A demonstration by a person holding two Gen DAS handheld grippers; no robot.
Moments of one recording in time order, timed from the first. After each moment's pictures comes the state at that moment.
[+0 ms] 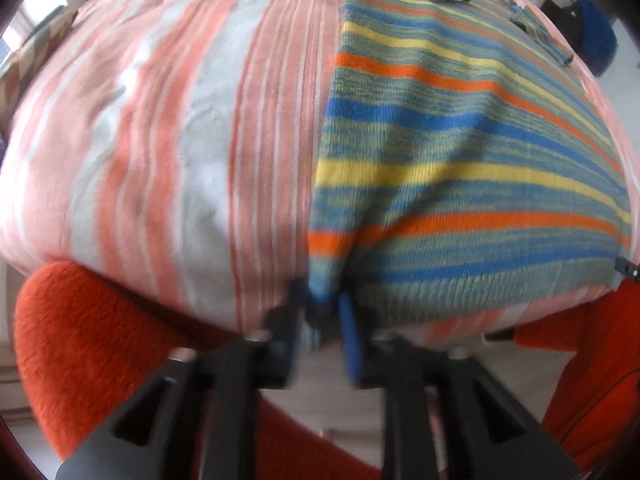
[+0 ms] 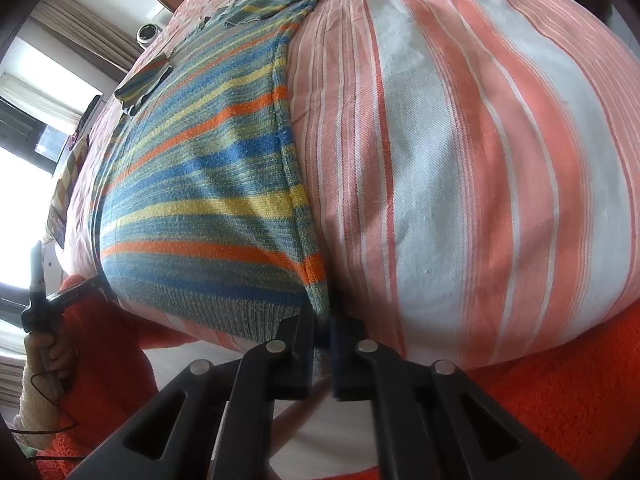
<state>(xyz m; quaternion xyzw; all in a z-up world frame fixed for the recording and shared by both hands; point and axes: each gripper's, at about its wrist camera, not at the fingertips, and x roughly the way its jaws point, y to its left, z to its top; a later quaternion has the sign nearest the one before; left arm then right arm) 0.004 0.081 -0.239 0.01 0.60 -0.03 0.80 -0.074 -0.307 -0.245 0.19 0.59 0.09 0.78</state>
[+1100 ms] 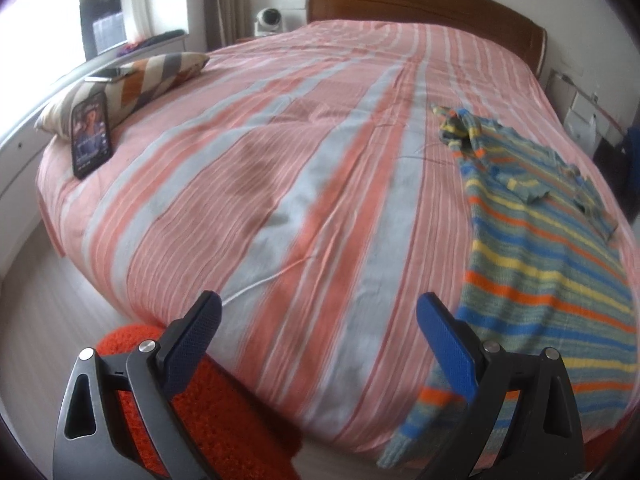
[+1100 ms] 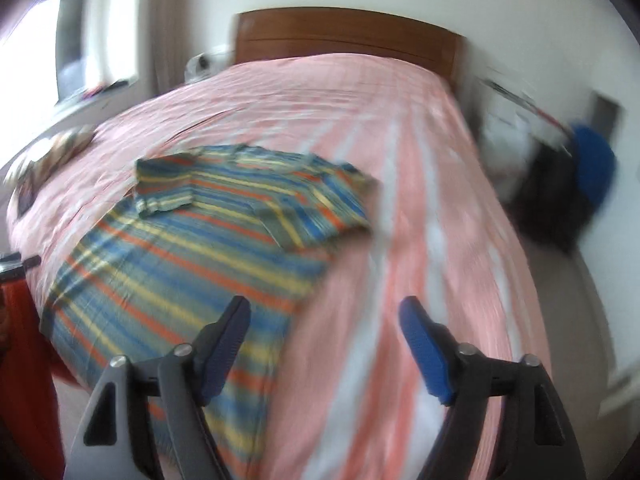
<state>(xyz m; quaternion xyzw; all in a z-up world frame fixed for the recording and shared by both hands) 0.008 0.152 -0.192 -0.09 0.41 0.13 0.90 0.048 -0.267 -0.110 -0.11 0.39 0.10 0.91</state>
